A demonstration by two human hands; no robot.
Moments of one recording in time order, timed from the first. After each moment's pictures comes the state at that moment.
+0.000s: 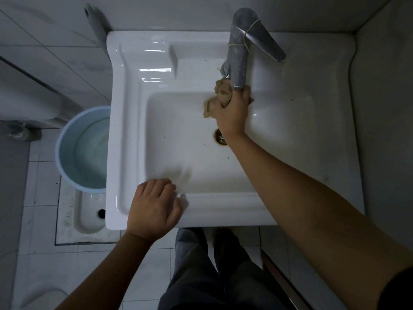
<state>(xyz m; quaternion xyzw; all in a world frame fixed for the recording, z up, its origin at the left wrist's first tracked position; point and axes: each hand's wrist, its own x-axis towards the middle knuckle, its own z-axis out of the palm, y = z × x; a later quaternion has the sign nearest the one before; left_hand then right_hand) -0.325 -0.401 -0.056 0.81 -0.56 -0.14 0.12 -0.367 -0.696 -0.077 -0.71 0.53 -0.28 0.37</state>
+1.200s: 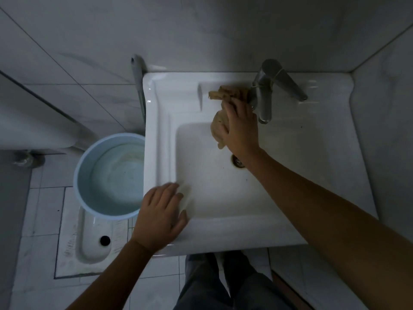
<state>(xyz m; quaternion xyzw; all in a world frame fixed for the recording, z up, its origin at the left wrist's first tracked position) -0.236 -0.392 -0.045 0.77 -0.62 -0.13 0.09 -0.326 -0.698 -0.054 -0.90 0.41 -0.13 0.08</state>
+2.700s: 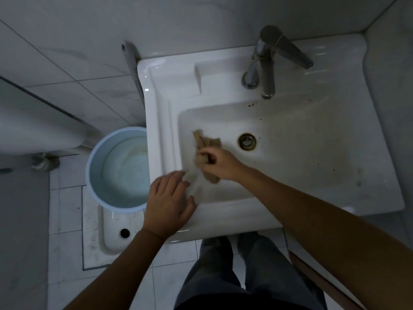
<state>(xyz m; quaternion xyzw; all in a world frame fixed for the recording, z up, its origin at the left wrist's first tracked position) -0.237 -0.391 -0.049 0.77 -0.62 -0.12 0.09 -0.351 -0.592 -0.099 -0.75 0.37 0.04 0.55</state>
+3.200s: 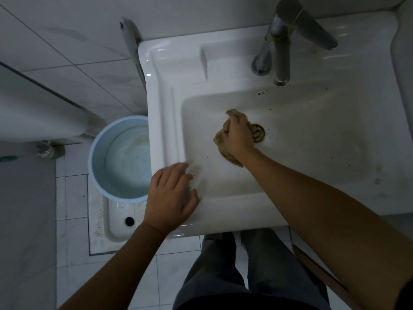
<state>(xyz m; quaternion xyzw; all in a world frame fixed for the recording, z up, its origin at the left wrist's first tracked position) -0.236 -0.391 -0.054 0.78 -0.61 -0.13 0.09 -0.337 -0.635 -0.140 -0.79 0.52 -0.01 0.33</state>
